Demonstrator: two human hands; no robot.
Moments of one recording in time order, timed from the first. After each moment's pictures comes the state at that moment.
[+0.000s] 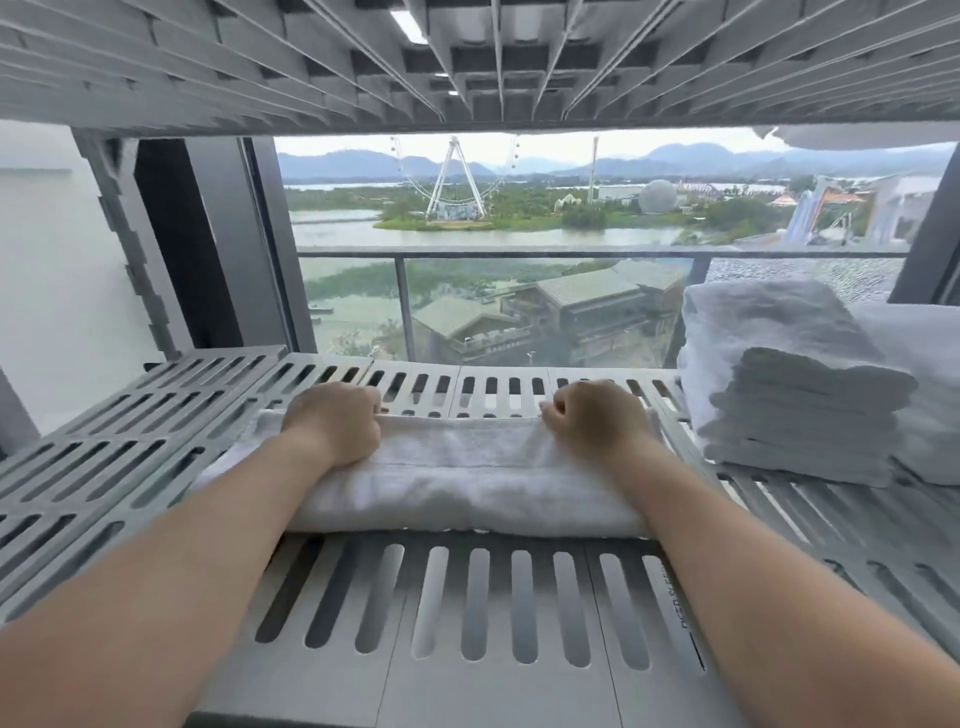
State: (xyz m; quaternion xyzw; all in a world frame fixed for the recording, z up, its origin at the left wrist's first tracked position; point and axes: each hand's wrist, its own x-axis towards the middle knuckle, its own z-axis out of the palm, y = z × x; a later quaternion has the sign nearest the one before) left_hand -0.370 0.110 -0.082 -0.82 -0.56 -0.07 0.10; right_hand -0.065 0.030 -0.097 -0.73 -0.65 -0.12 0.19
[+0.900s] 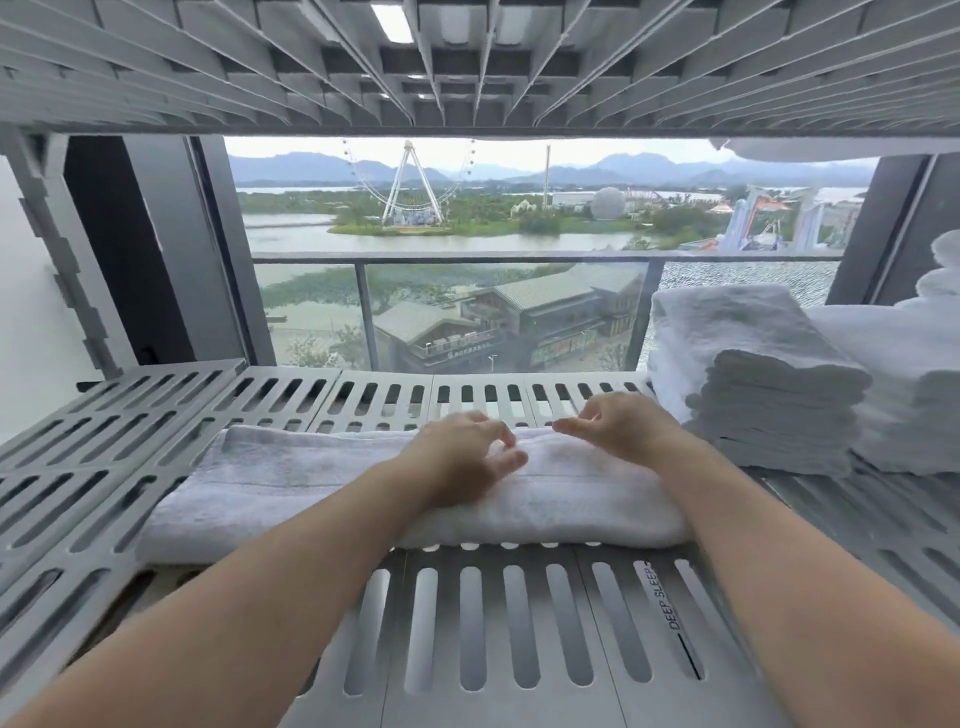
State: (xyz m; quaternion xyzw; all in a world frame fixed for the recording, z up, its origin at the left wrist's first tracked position) left_hand -0.254 0.069 -0.095 -0.92 -0.37 -0.09 -0.08; right_hand -0.007 0.018 -0.091 -0.77 -0.62 0.03 0.15
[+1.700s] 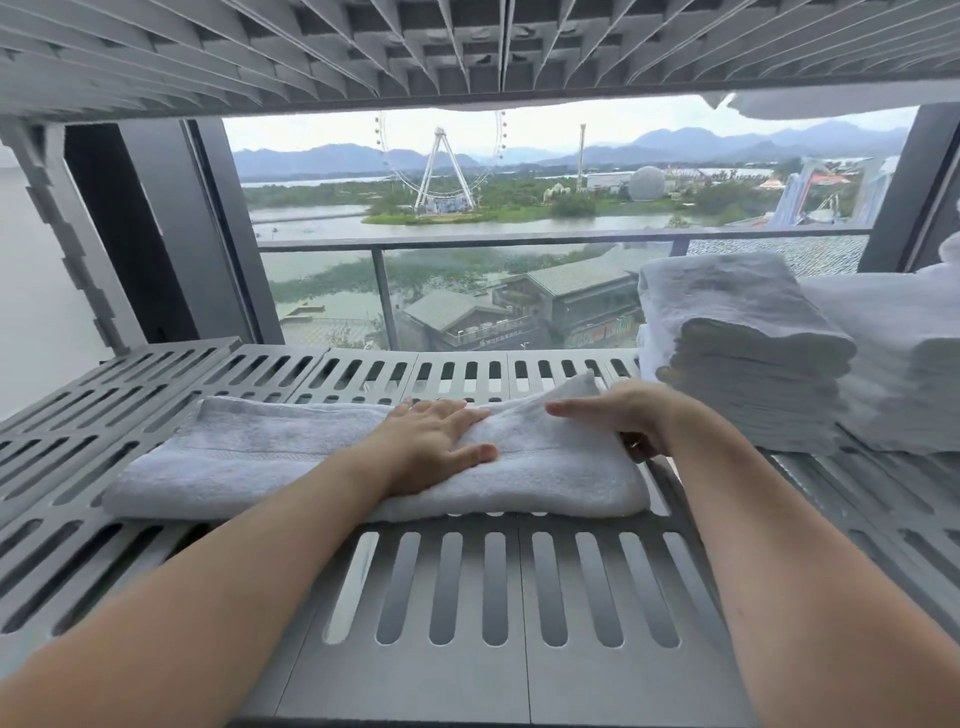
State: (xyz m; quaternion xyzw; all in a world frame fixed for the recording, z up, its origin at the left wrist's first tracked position) left_hand -0.245 0.063 -0.116 -0.92 -0.39 0.00 -0.02; right_hand 0.018 -0.020 -0.082 -0.77 -0.47 0.35 0.26
